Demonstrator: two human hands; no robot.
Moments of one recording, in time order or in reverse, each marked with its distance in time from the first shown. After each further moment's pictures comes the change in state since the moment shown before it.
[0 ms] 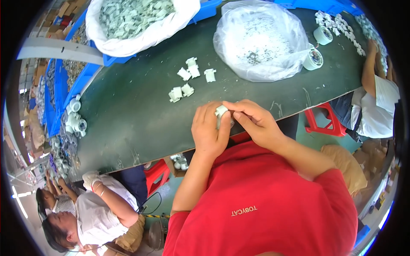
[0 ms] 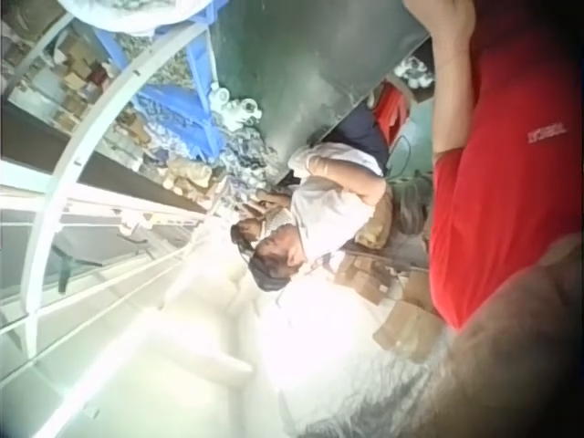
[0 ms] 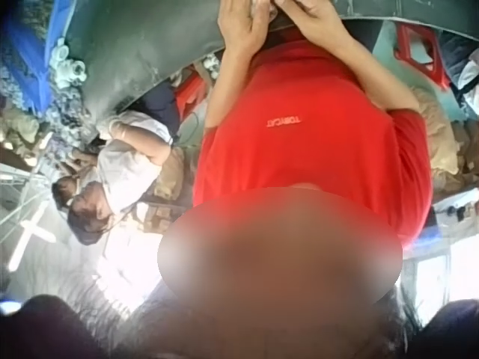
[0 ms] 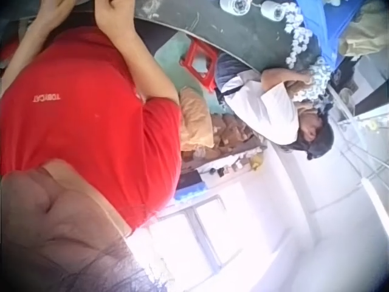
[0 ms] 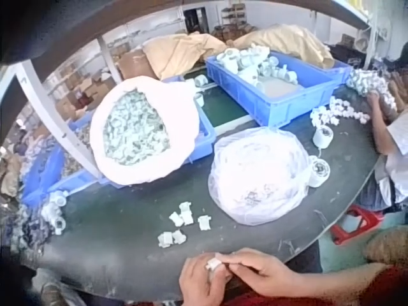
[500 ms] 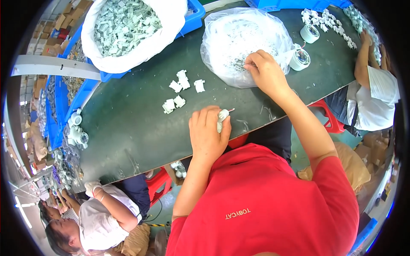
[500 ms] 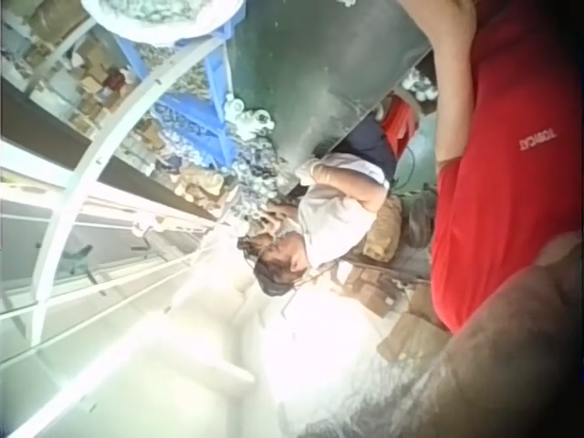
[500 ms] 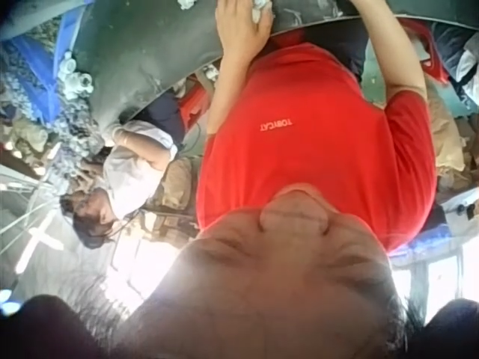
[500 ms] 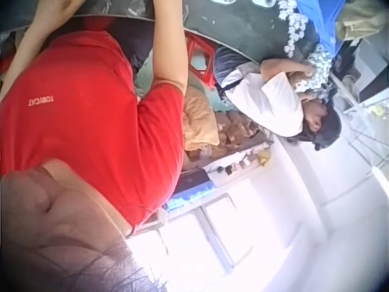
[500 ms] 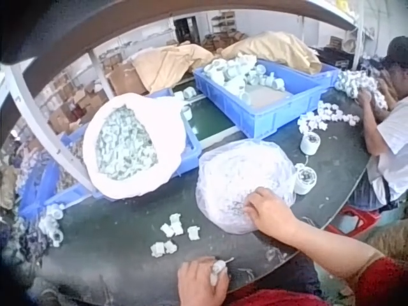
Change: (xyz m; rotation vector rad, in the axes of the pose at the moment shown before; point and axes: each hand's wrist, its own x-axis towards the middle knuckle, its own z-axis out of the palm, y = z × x) left_hand 0.009 0.013 0.011 0.238 -0.141 0.083; right_hand 0.078 0.033 -0.101 -0.940 0.341 -0.199
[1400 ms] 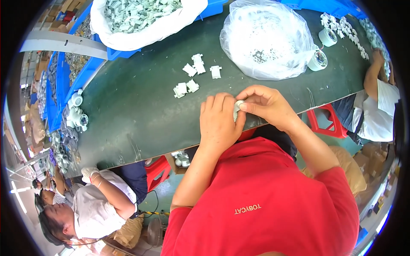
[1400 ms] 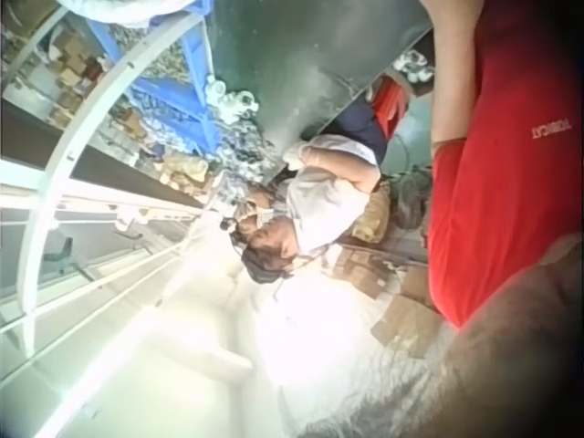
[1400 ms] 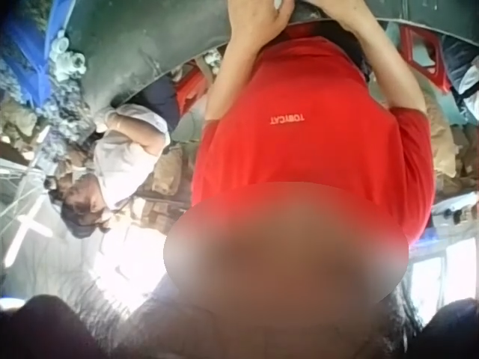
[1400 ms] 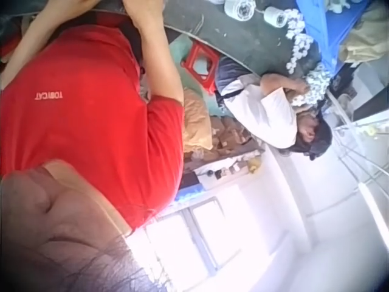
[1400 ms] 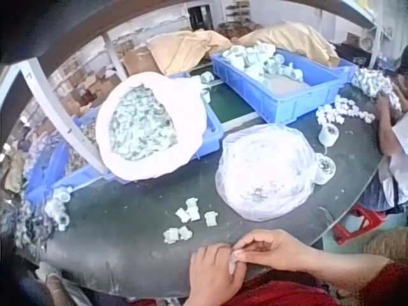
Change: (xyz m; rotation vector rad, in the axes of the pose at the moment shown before) left_hand 0.001 -0.008 -0.002 0.074 -0.056 -0.007; right_hand -0.052 -0.081 -0.010 1.187 -0.607 0.627
